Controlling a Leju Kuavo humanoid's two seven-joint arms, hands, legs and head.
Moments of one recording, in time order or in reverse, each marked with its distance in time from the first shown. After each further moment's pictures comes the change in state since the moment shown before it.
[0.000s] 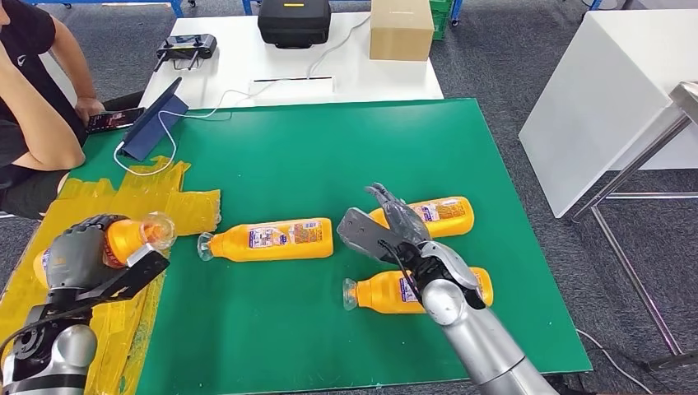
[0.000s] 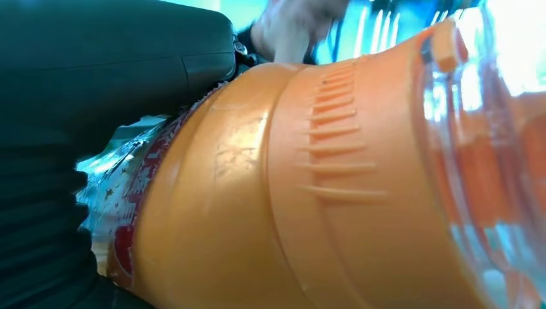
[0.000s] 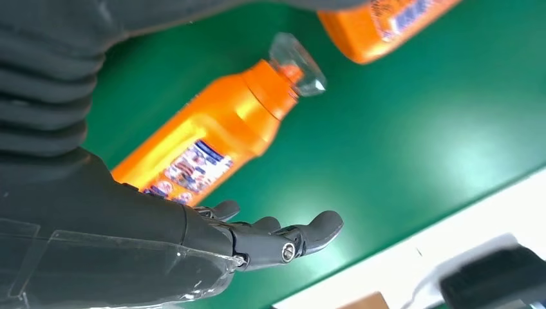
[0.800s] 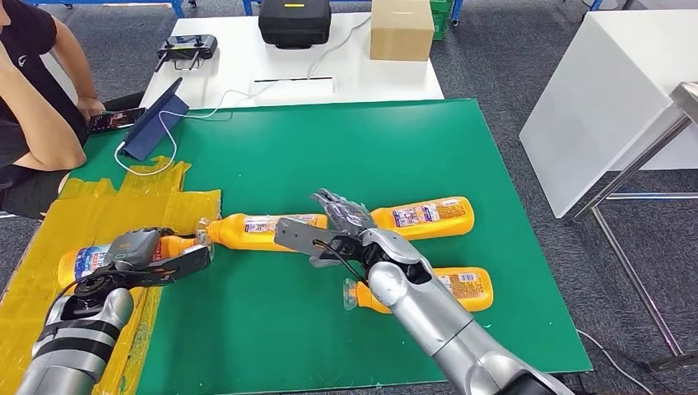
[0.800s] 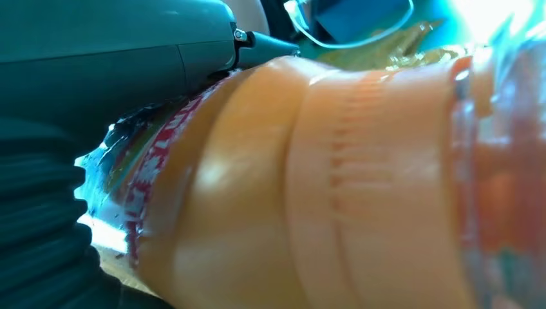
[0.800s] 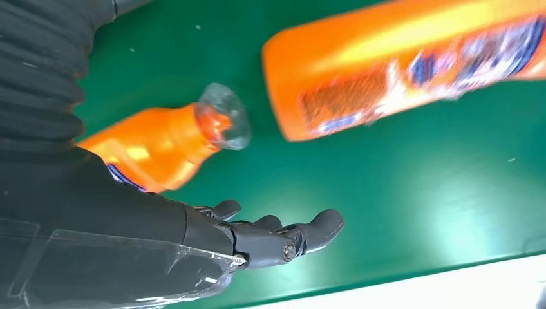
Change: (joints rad) left arm -0.289 0.055 -0.218 0.496 -0.169 -0.322 0.154; right arm -0.209 0.158 0.168 0.284 0.089 0.081 0.021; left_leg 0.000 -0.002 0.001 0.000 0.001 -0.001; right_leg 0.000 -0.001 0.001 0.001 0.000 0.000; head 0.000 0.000
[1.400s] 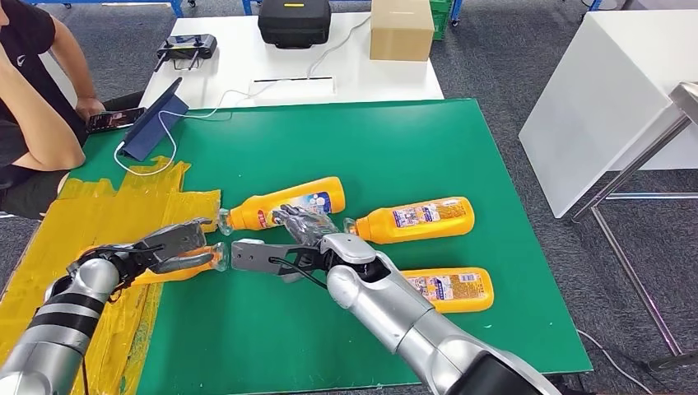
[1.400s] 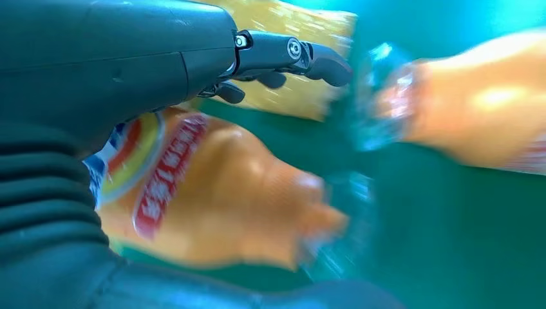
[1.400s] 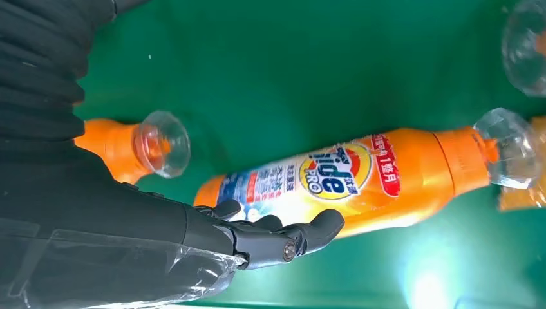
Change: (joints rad) left arm -0.094 0.072 -0.055 0.005 0.658 -0.442 -0.202; right arm -0.098 0.135 0.107 0.250 0.055 0.008 -0.042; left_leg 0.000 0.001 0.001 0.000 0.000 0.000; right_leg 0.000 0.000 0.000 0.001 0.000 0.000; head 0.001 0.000
